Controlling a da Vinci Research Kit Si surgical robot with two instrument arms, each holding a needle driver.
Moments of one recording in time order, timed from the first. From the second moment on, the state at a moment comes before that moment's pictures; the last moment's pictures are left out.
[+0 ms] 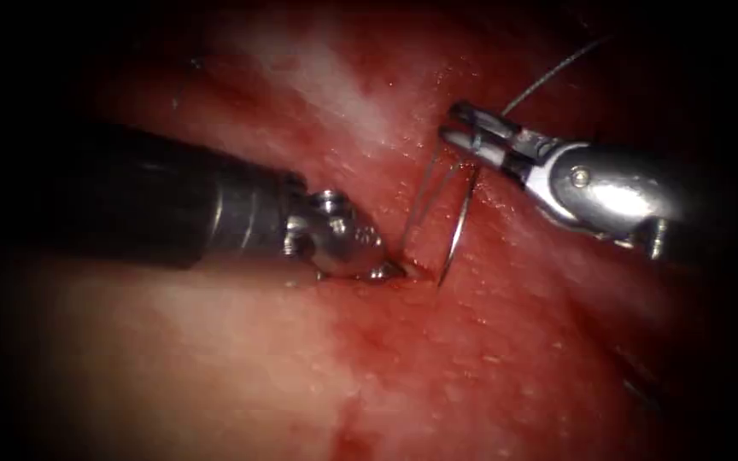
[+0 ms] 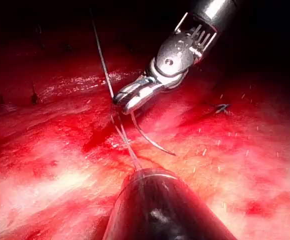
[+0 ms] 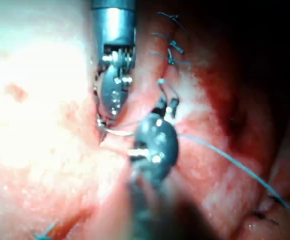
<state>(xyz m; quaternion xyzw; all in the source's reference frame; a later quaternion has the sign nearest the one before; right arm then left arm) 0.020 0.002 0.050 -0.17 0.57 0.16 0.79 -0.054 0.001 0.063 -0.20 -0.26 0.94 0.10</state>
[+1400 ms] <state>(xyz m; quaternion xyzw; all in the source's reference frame) 0.023 -0.003 0.054 -0.28 0.56 0.05 0.78 -0.054 -0.001 0.060 -0.21 -0.27 0.94 0.10</state>
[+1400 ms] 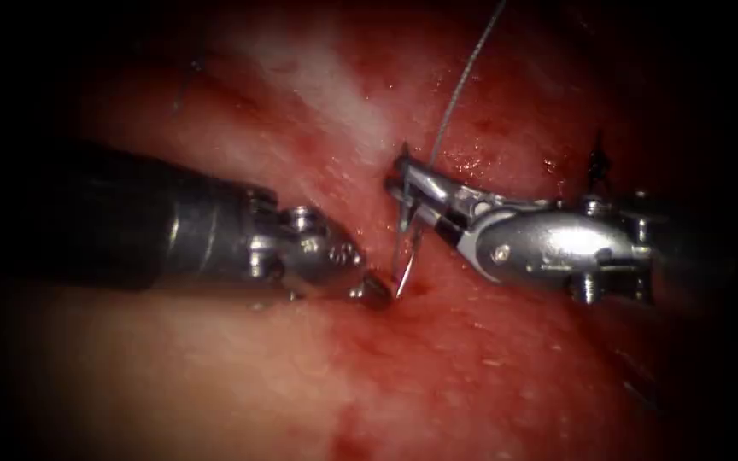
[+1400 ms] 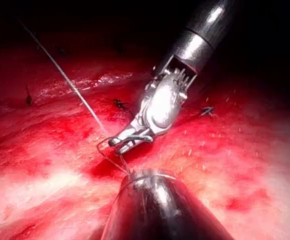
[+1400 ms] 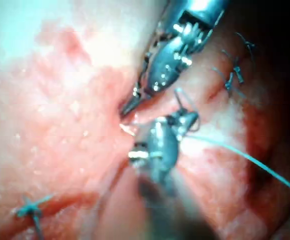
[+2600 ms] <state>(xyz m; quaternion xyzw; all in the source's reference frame) 0.023 -0.003 0.053 -0.22 0.59 0.21 0.75 -0.052 -0.003 0.058 -0.24 -0.25 0.93 0.10</state>
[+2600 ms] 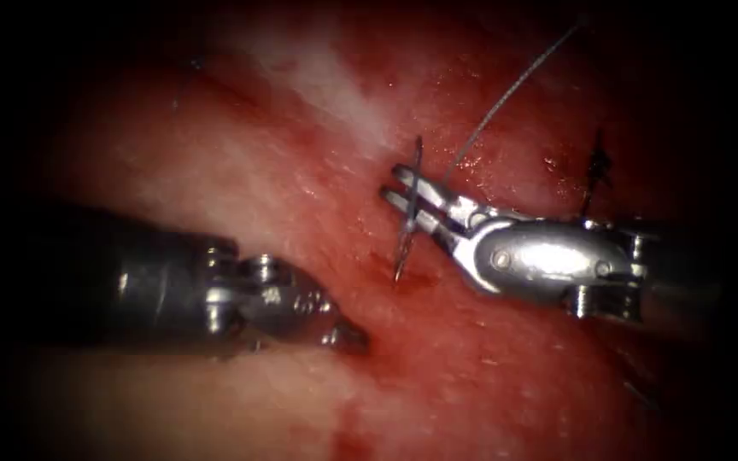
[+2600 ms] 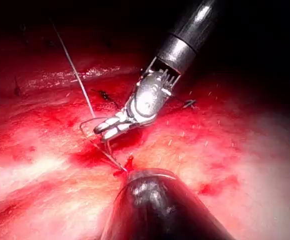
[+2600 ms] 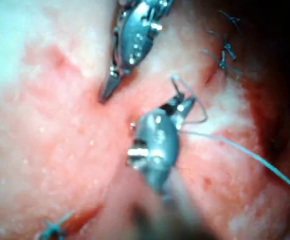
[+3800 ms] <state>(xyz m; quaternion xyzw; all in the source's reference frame) 0.022 -0.001 0.054 0.01 0.60 0.44 0.67 -0.052 -0.003 0.059 -0.24 -0.25 0.93 0.10</state>
